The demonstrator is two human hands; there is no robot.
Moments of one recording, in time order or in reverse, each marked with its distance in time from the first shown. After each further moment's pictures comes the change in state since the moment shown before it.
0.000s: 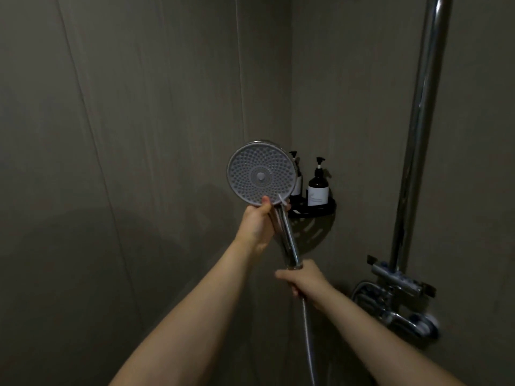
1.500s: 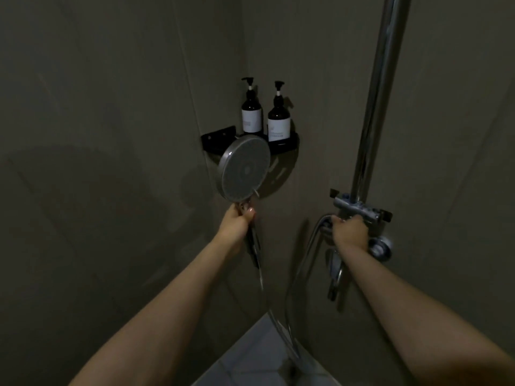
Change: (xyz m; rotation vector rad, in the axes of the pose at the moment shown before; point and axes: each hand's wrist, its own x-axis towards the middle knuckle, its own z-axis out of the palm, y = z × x) left_hand -0.025 -0.120 -0.035 0.536 0.257 -0.227; right_hand 0.033 0.115 -0.132 -0.244 0.781 0.320
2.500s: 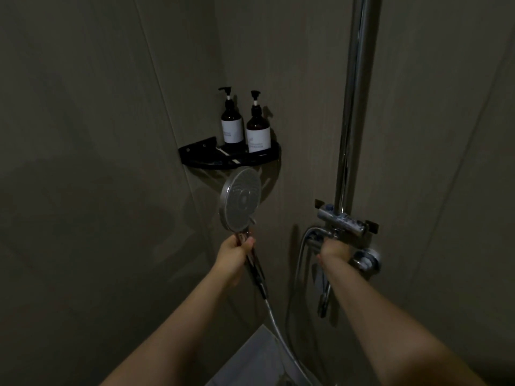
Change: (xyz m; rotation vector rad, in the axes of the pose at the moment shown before) left_hand 0.027 -0.057 0.031 -0.009 -0.026 -0.100; right_hand 0.035 0.018 0.019 0.352 -0.132 0.330
